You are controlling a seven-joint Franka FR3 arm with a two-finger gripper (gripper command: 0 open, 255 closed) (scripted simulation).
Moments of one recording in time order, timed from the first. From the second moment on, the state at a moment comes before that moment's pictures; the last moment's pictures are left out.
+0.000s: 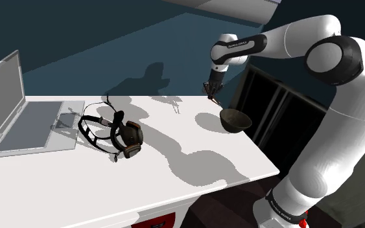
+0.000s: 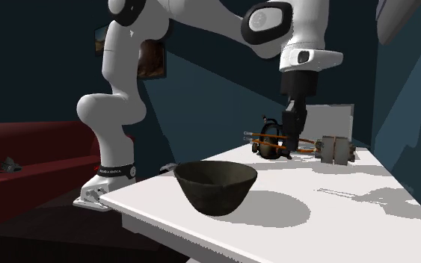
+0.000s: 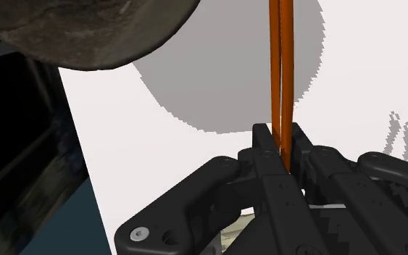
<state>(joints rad) -0.25 0.20 -0.07 -1.86 0.02 2.00 0.17</state>
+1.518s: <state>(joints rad) -0.32 -0.26 -0.14 -2.28 -0.05 1.96 0.05</state>
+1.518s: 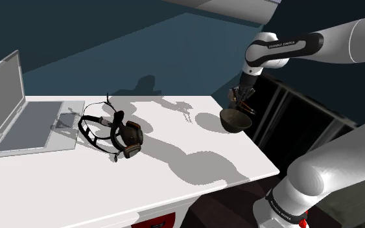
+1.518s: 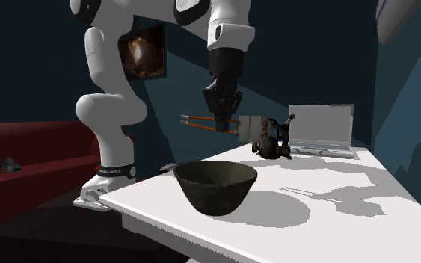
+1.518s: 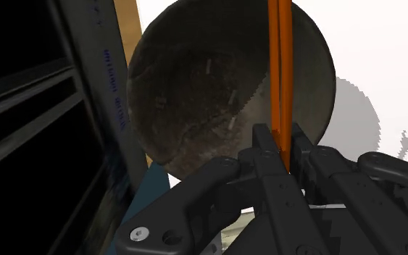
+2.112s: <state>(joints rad) -0.33 -0.23 -0.15 -2.38 -0.05 2.09 0.05</state>
